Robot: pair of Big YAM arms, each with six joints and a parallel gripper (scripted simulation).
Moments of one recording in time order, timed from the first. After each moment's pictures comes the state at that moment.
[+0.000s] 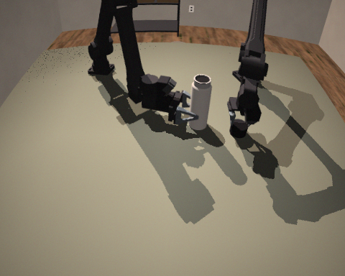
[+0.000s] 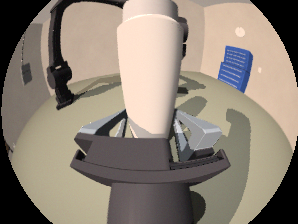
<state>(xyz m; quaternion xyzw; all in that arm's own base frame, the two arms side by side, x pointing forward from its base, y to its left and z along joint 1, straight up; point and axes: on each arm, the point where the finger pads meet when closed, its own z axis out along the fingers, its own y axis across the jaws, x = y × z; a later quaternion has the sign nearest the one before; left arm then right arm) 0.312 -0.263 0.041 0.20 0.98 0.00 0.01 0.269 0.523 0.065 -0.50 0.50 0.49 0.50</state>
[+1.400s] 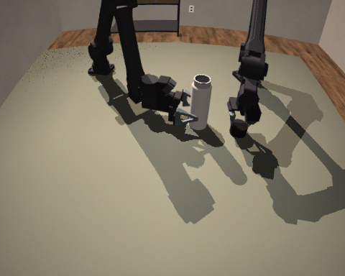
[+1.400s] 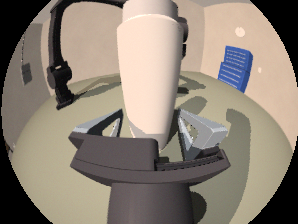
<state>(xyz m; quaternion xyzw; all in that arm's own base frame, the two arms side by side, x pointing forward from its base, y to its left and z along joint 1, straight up) 0.312 -0.263 0.041 0.20 0.98 0.00 0.01 0.269 0.523 0.065 -0.50 0.50 0.49 0.50</state>
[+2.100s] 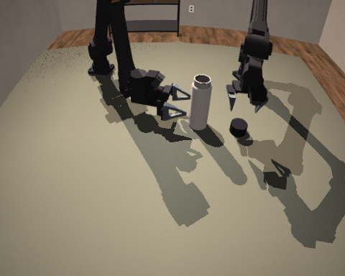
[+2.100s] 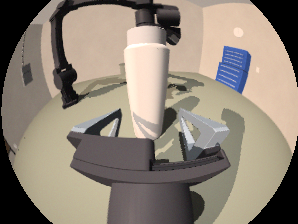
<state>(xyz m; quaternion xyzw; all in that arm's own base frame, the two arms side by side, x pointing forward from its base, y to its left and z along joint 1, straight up) 0.318 -0.267 0.115 0.20 0.98 -0.02 0.03 0.274 0.484 0.085 -0.50 0.51 0.49 0.50</state>
